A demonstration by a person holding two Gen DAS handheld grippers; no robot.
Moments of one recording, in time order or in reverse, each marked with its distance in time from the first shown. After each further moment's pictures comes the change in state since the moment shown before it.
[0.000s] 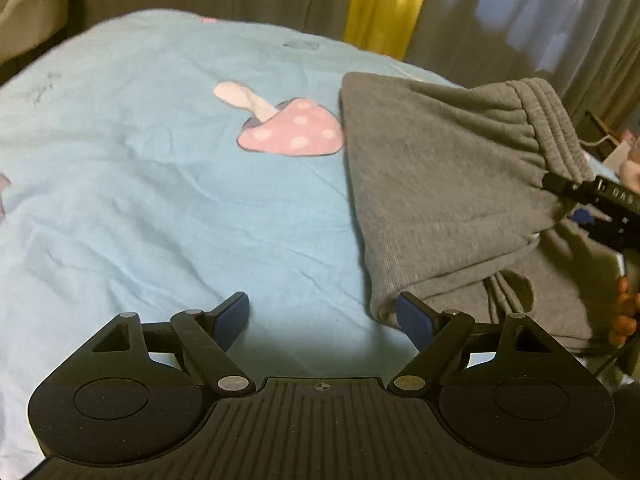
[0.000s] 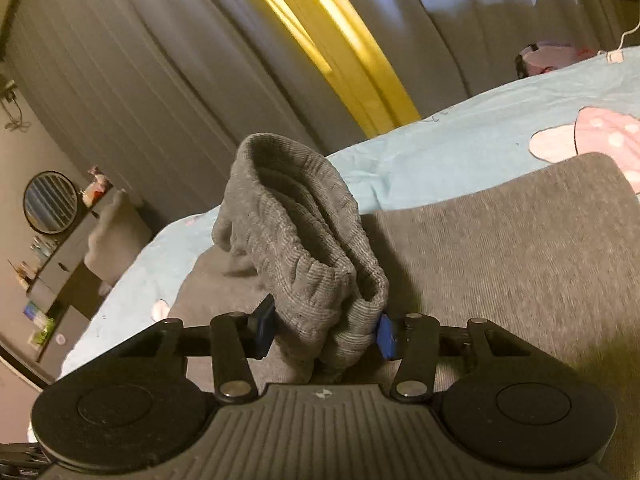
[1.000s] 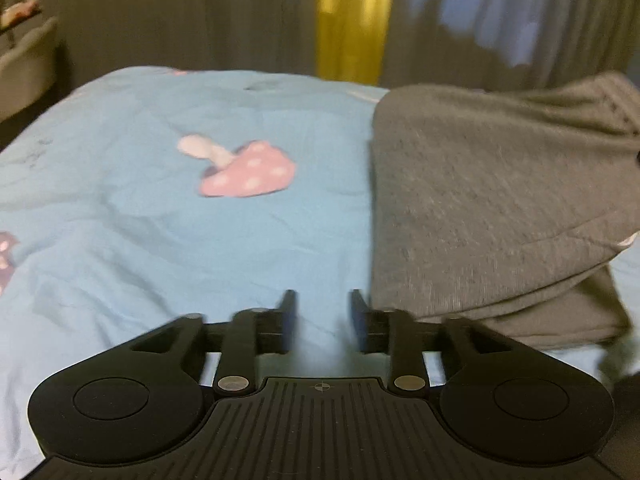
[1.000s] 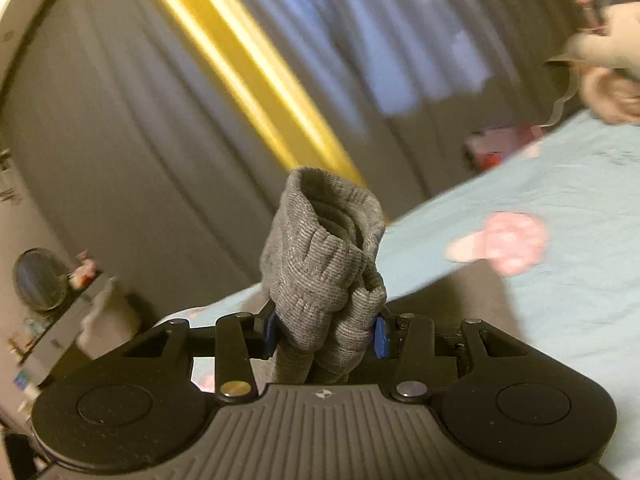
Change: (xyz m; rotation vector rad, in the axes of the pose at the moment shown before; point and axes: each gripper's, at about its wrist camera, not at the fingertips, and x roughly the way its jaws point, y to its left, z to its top) left arm -0.033 -0.071 -0.004 0.158 -0.083 0.028; right arm -0.164 0.018 0.003 0.082 -0.296 -0.131
